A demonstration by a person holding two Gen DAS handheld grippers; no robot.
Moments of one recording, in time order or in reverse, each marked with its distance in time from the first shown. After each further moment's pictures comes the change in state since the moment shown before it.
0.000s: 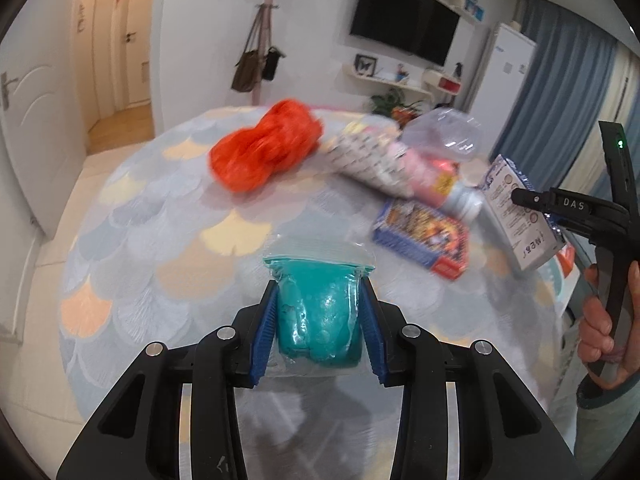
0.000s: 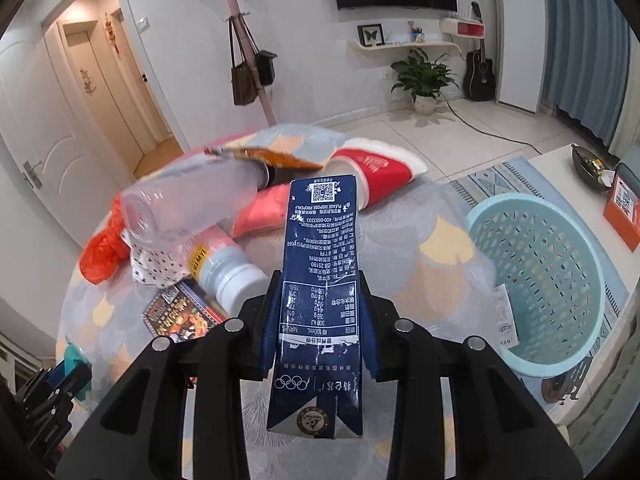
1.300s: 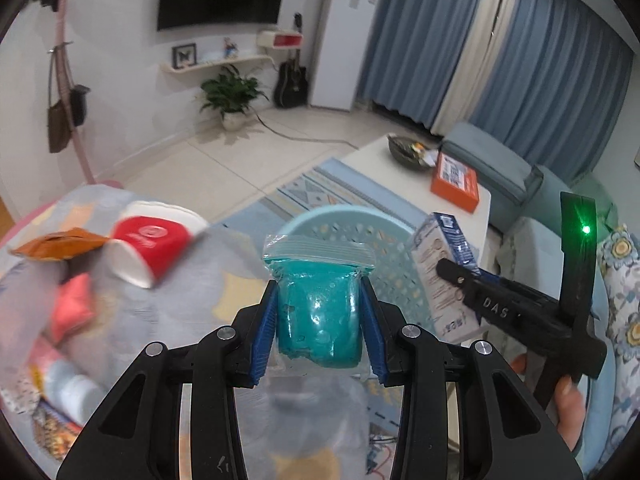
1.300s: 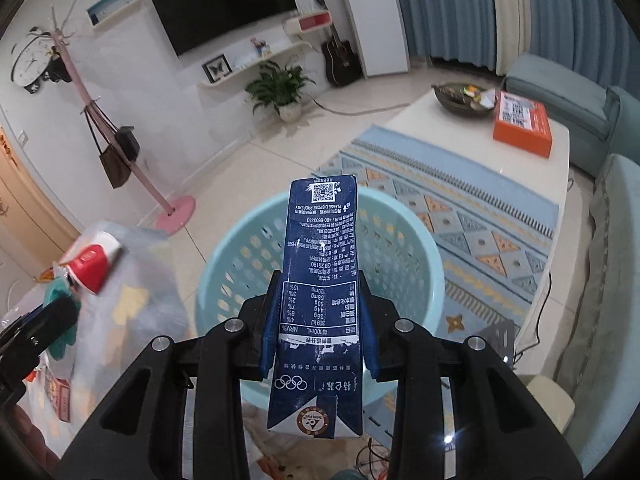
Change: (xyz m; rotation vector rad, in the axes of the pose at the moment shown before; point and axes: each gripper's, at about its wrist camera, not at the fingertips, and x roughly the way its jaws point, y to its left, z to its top) left arm 0.143 -0.304 0.082 0.380 0.153 -0.362; right arm -0.018 -0.259 -0.026 0.401 -0.040 -0.262
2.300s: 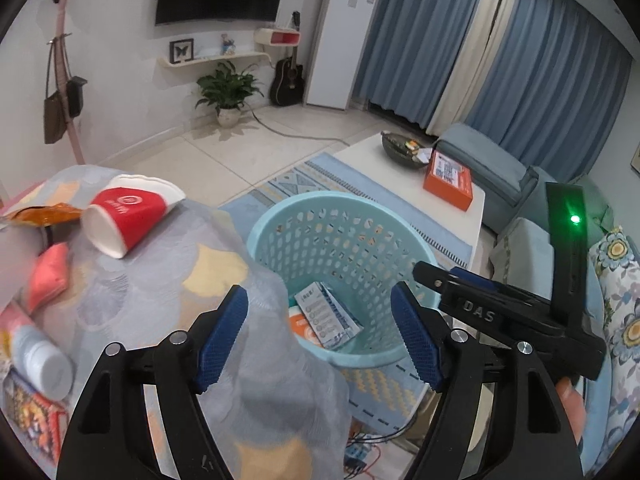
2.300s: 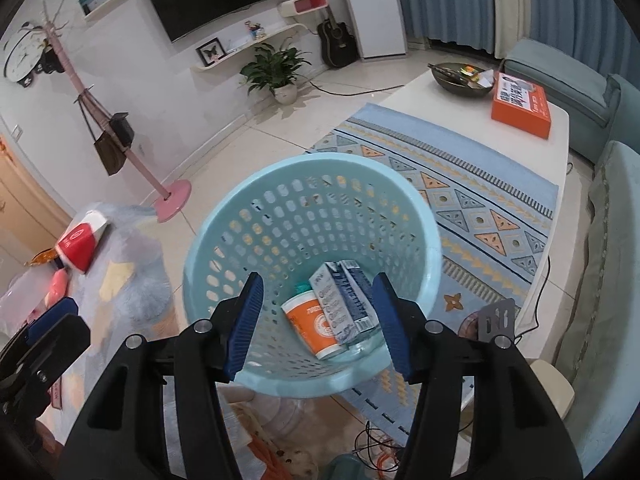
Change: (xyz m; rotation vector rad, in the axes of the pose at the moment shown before) left arm -0.010 -0.018 -0.025 -0.025 -0.031 -0.016; right arm -0.004 0.006 -0.011 -0.014 0.041 0.011
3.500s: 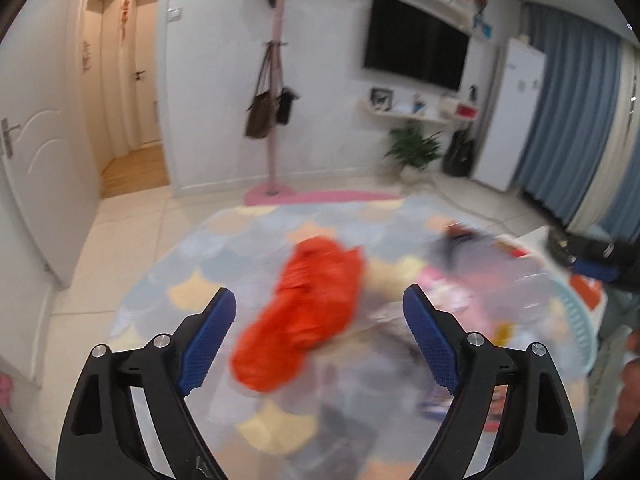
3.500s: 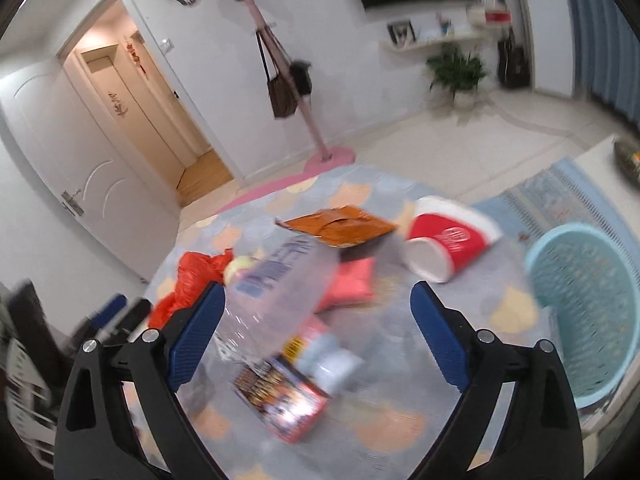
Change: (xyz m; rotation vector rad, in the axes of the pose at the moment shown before) left arm -0.188 0.296 -0.054 -0.304 -0.185 0.501; right arm -0.028 0.314 -0.005 -0.307 0.144 0.430
